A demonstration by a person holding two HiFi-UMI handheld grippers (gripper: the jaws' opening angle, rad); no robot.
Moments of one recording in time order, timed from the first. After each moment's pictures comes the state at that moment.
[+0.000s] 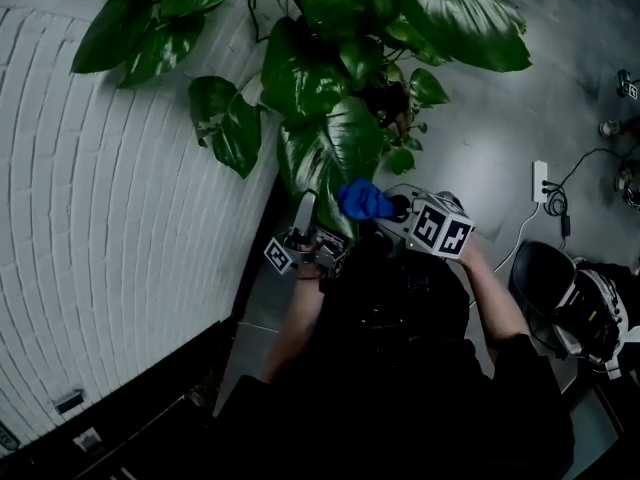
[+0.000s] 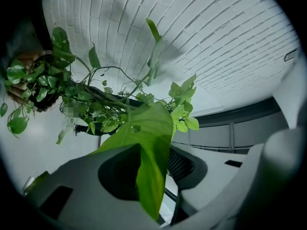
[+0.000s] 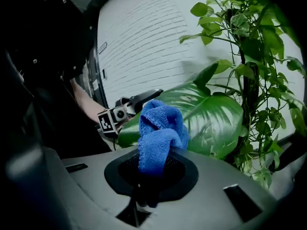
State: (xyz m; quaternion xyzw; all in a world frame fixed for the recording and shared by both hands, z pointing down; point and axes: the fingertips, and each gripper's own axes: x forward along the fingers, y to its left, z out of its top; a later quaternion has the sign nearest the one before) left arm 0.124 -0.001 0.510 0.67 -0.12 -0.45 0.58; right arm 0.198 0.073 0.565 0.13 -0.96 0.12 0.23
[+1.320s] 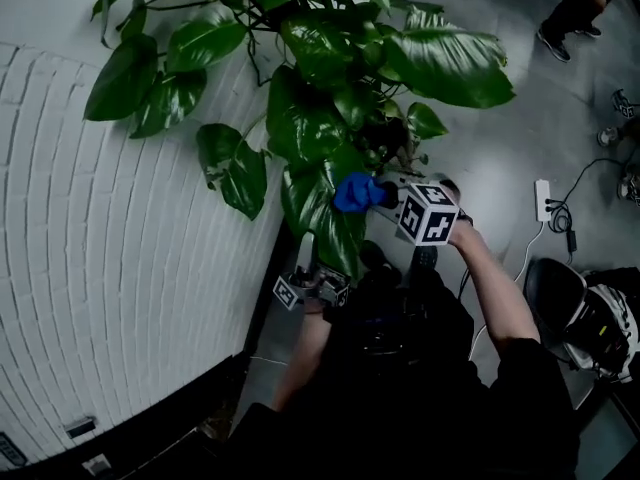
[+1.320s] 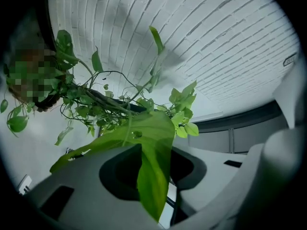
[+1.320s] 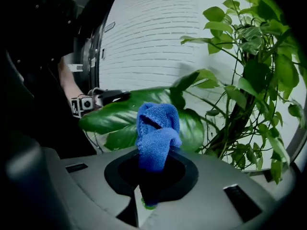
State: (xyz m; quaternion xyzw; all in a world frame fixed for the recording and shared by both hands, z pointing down) left arm 0.114 -0.006 0.514 0.65 -0.13 -0.47 0.59; right arm 0.223 -0.029 0.552 0.17 -0.94 -0.01 0.30
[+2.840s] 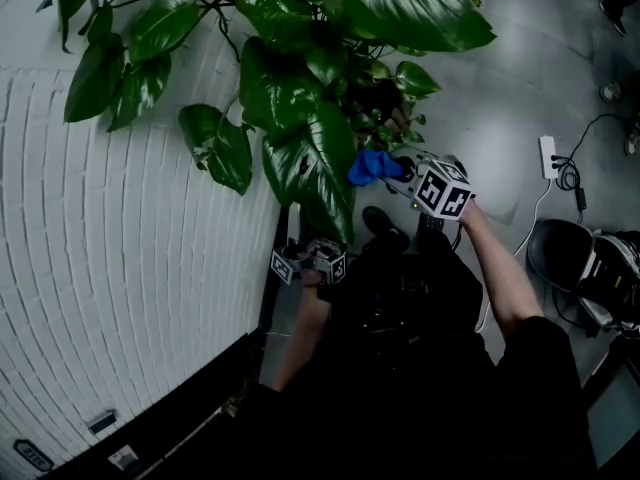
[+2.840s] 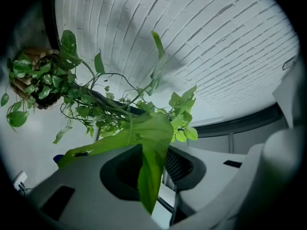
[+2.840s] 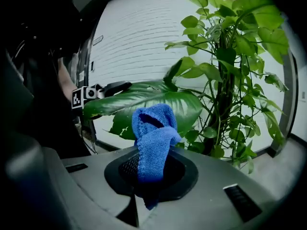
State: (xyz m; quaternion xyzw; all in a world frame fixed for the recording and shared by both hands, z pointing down) left arm 0.113 -0.001 0.517 0.63 -0.14 -0.49 0.59; right arm 0.256 0.005 0.603 0.24 -0.95 0.05 0.21
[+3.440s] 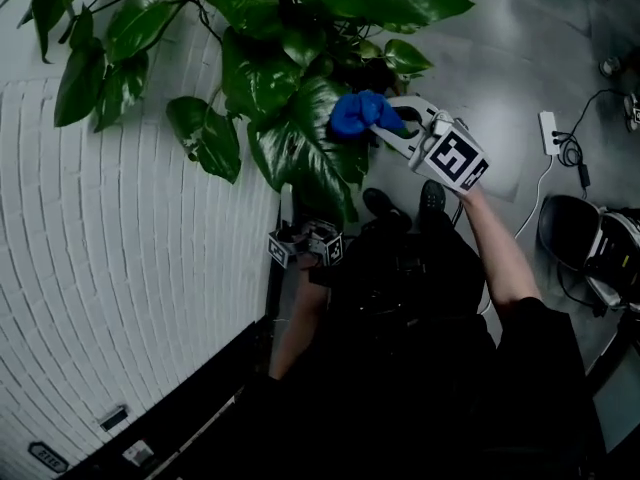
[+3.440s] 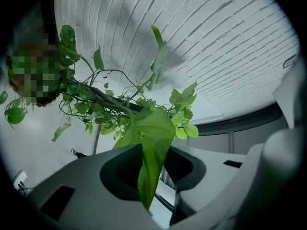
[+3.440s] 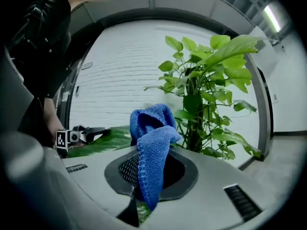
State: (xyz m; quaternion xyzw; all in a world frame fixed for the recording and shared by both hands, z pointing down) left arm 0.127 -0.001 0.514 0.63 -0.13 -0.49 0.59; right arm 0.313 -0.029 0.487 0.36 -0.93 0.02 0.03
